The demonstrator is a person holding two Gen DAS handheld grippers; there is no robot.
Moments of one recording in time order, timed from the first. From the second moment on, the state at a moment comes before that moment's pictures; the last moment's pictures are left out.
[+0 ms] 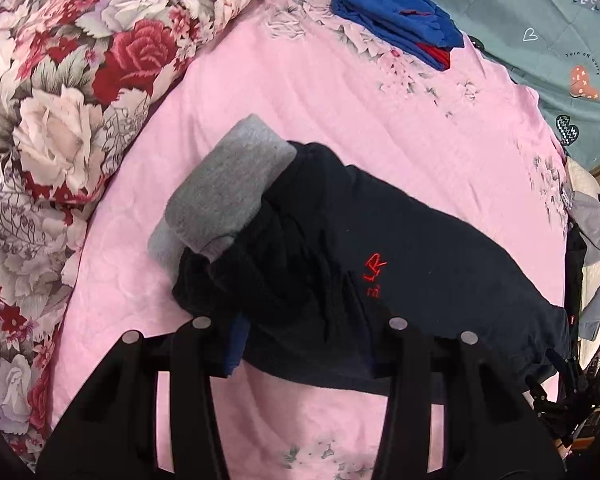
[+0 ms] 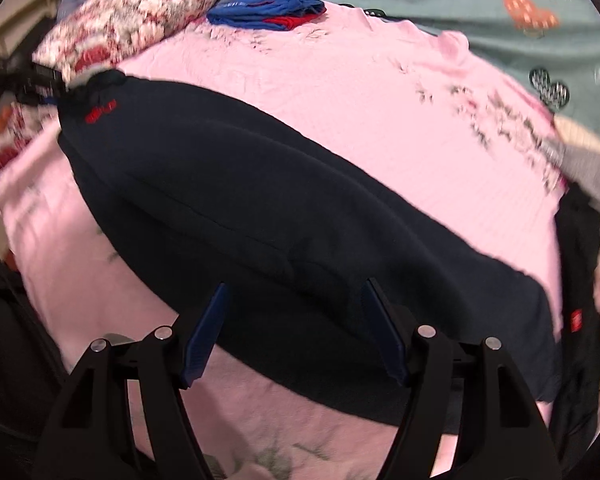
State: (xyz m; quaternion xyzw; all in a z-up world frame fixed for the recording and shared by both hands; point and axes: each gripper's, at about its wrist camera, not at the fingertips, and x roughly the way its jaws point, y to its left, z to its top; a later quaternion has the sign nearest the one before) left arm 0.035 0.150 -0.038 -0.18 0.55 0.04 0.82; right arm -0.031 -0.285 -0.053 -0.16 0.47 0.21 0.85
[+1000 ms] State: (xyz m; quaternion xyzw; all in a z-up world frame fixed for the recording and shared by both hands) left arm 0.012 0.170 -0.026 -0.18 0.53 0.04 0.83; right arm -0.050 -0.307 -0.020 -0.05 0.45 0.29 0.84
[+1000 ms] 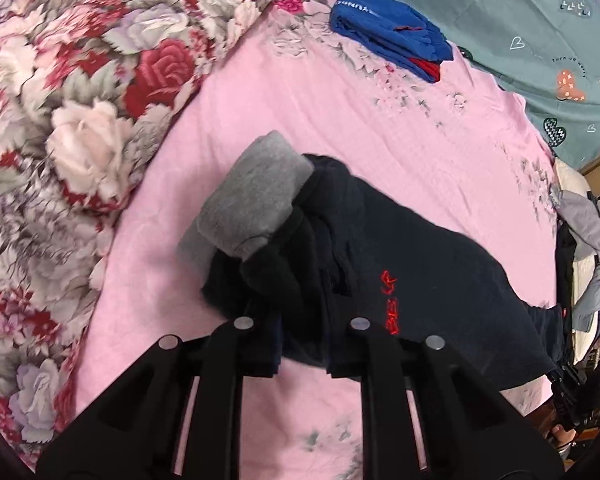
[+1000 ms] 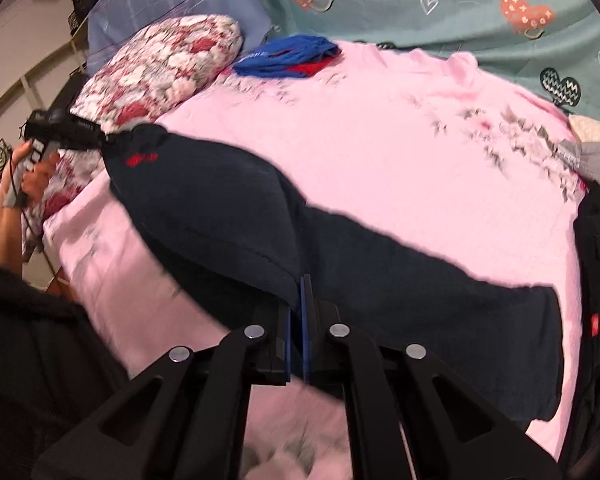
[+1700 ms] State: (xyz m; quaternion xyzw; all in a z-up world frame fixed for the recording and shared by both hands) left arm 0.010 0.111 -0.009 -0.05 0.51 0.03 0.86; right arm -0.013 -0.453 -0.020 0.06 0.39 -0.03 0.92
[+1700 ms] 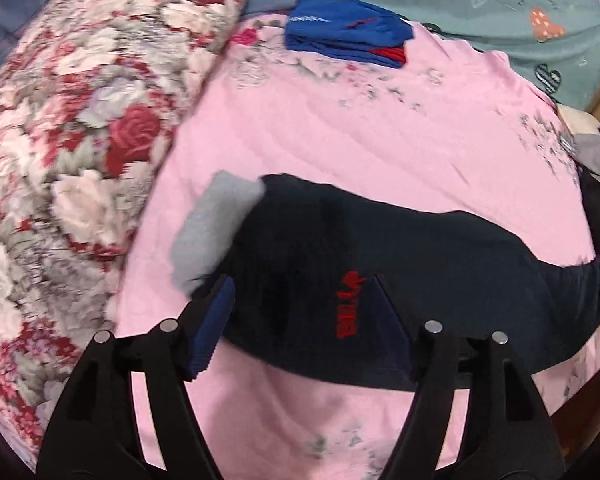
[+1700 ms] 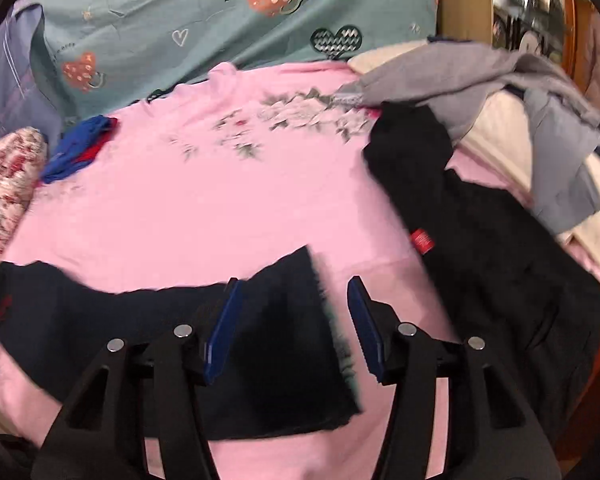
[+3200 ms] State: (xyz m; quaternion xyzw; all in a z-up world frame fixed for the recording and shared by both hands) left arm 0.119 0.028 -0.053 0.00 0.54 -0.01 0.84; right arm 0.100 -0.164 -0.019 0.01 0.45 0.32 0.84
